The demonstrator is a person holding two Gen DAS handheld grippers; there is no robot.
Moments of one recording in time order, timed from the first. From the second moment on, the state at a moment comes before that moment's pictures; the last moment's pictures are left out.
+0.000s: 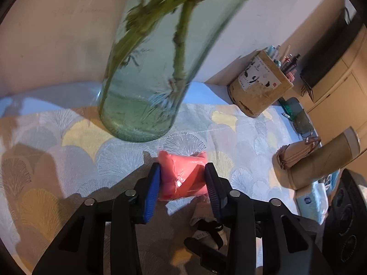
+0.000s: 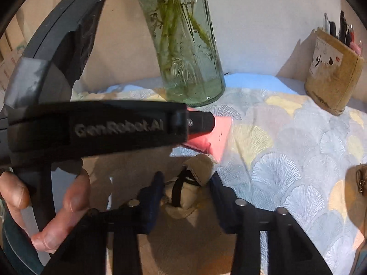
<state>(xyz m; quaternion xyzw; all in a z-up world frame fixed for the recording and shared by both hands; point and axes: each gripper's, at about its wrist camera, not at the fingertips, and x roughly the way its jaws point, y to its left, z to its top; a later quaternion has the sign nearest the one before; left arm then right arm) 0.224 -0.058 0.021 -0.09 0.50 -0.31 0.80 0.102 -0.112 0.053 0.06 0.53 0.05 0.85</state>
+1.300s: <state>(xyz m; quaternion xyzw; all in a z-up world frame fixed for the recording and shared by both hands) -0.029 -0.160 0.160 0.03 0.39 -0.39 0.83 -0.141 -0.271 0.187 0.12 0.45 0.01 0.88</state>
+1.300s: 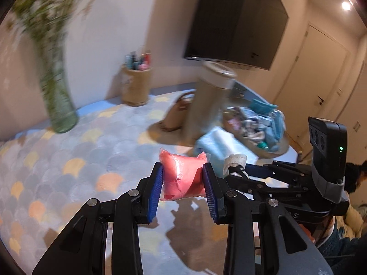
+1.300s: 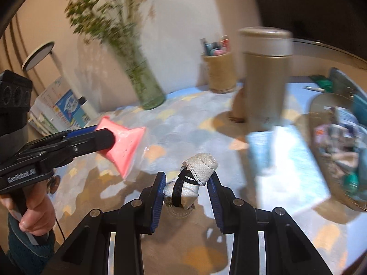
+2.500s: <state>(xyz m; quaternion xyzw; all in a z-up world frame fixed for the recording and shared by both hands) -0.020 -0.464 0.149 0.15 0.32 -0.34 0.87 -0.215 -0.581 0.210 0.17 0.46 -0.25 0.83</state>
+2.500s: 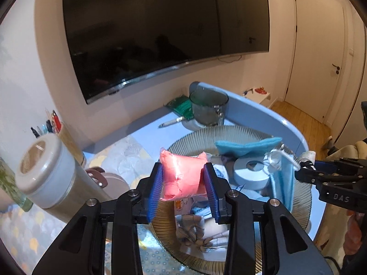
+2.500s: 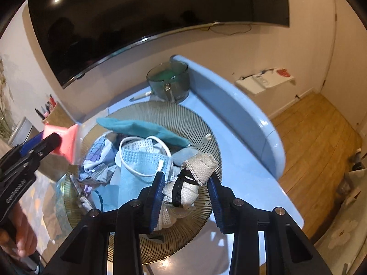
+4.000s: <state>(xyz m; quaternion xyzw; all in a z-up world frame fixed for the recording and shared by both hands) -0.101 -0.062 0.152 0.09 0.31 -0.13 0.94 -0.154 -0.237 0.213 0.03 0.47 0.01 0.88</state>
